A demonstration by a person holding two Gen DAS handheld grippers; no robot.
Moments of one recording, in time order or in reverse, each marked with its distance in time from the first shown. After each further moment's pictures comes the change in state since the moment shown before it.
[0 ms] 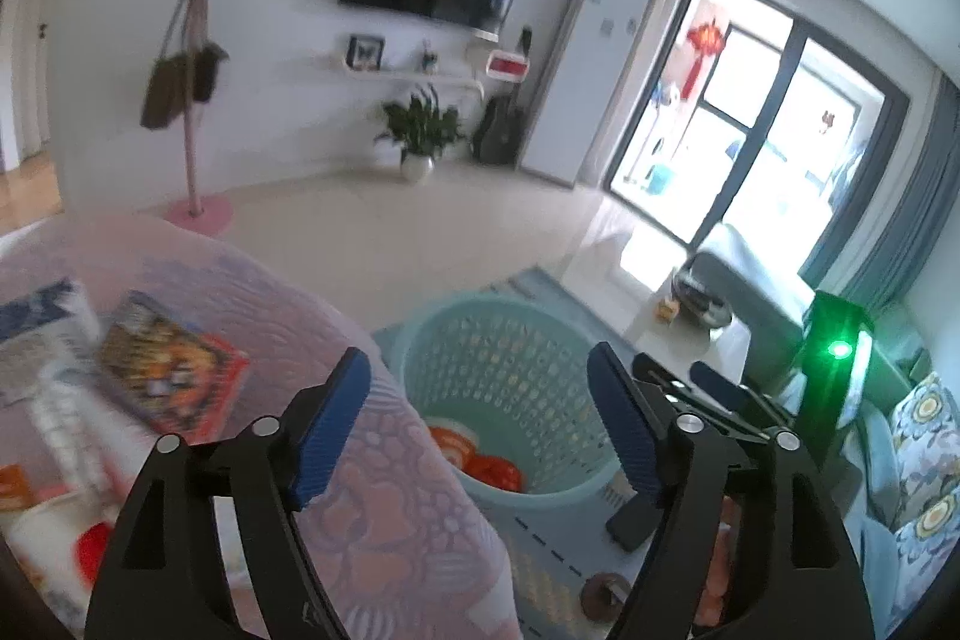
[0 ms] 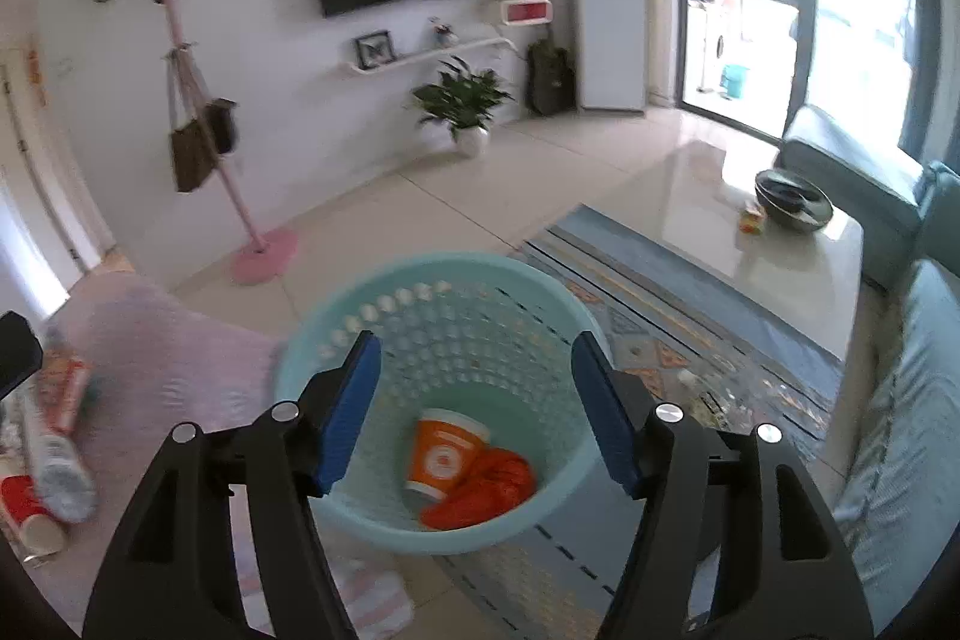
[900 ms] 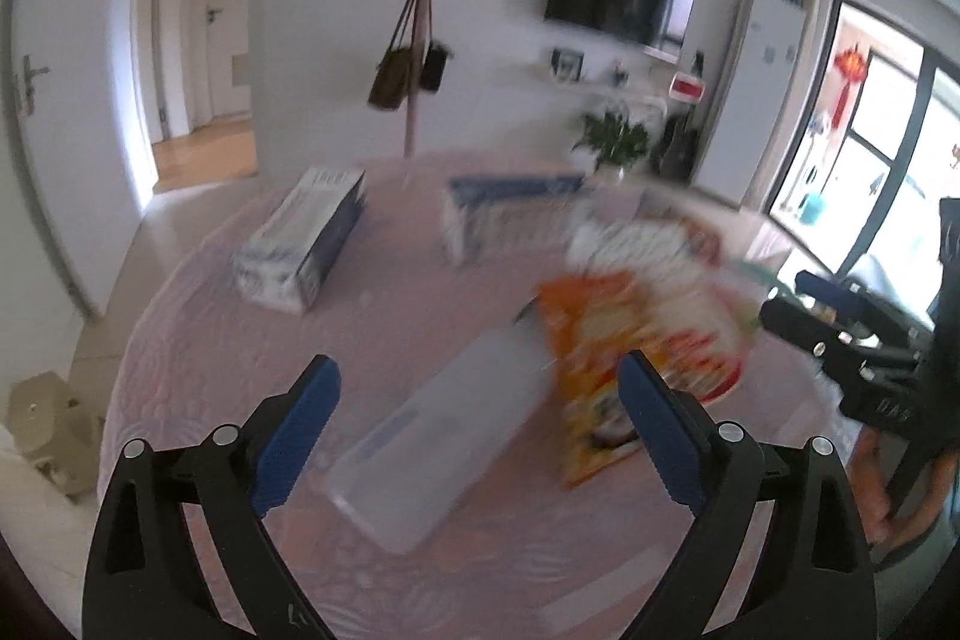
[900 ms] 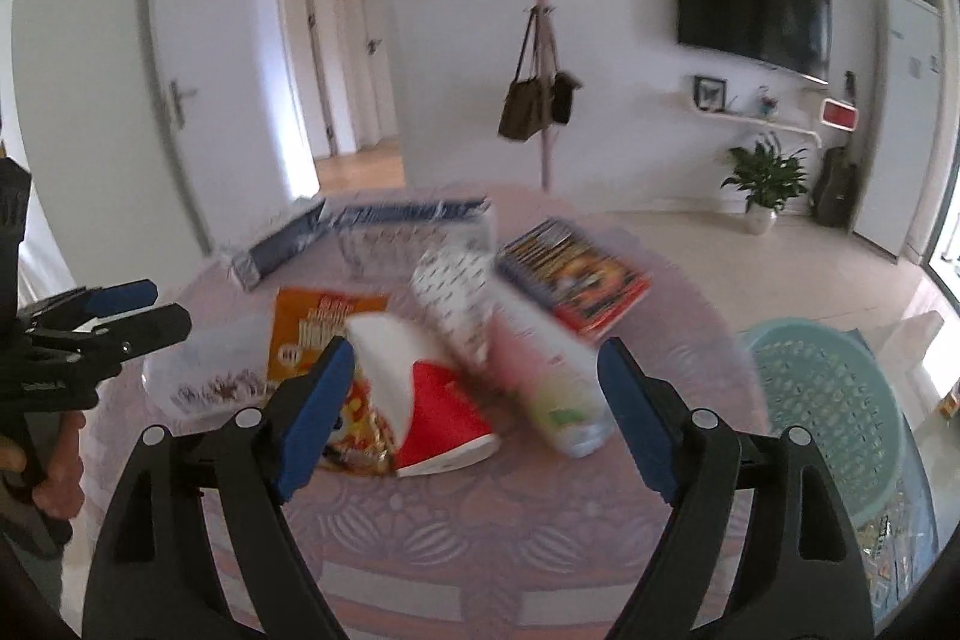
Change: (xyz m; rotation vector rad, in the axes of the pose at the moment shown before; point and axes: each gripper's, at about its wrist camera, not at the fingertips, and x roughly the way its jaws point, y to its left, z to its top) left arm -0.194 0.210 -0.088 -0.100 0.007 0.397; right arm -0.098 0.251 -0.092 -0.481 0.015 0.533
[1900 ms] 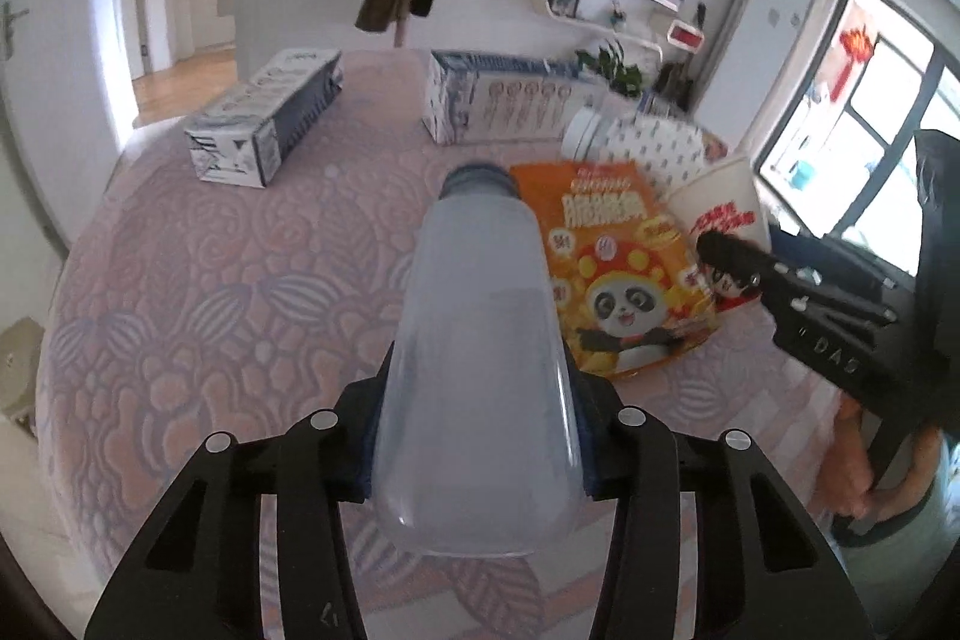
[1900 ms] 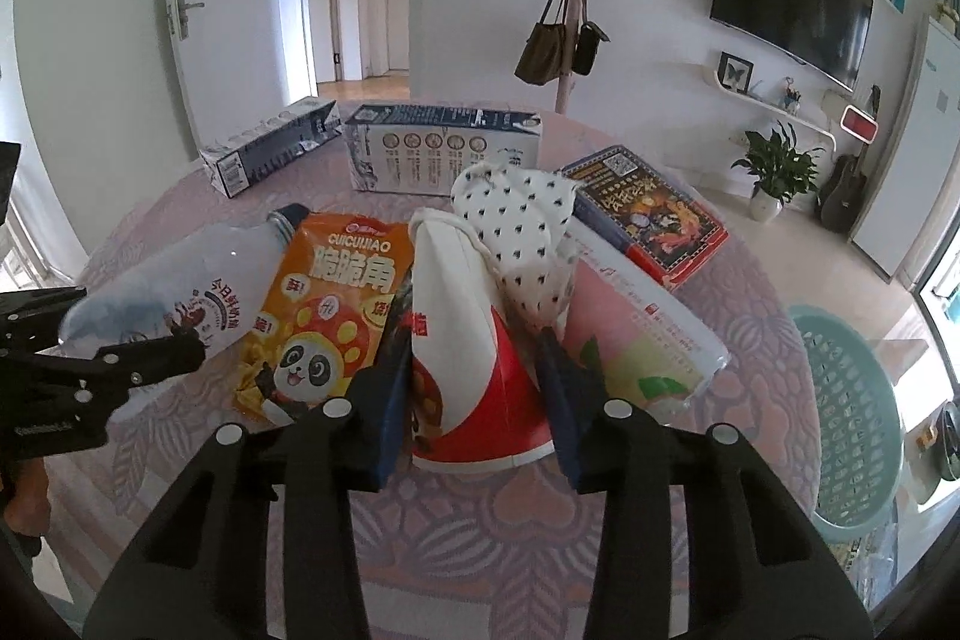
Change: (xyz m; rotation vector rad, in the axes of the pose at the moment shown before) left arm 0.009 -0.010 -0.035 -0.056 0.137 -0.058; right arm 0.035 0.018 -0.010 -0.102 0.105 -0.021
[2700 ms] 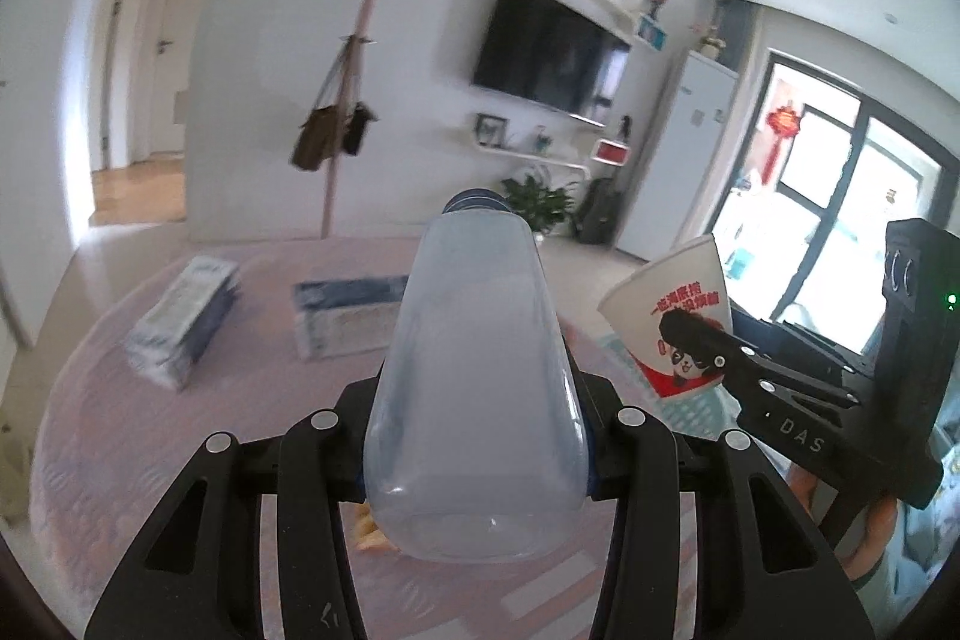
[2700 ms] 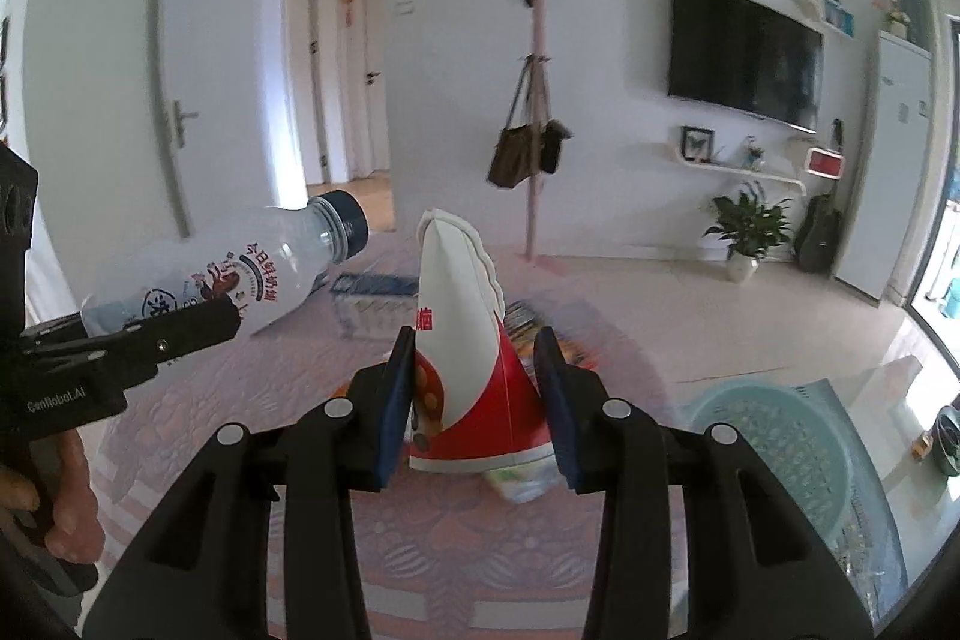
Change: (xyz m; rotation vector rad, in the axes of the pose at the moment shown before) left arm -0.055 -0.082 0.074 0.061 -0.299 -0.161; right arm -0.108 -0.059 0.039 0.093 -0.244 -0.052
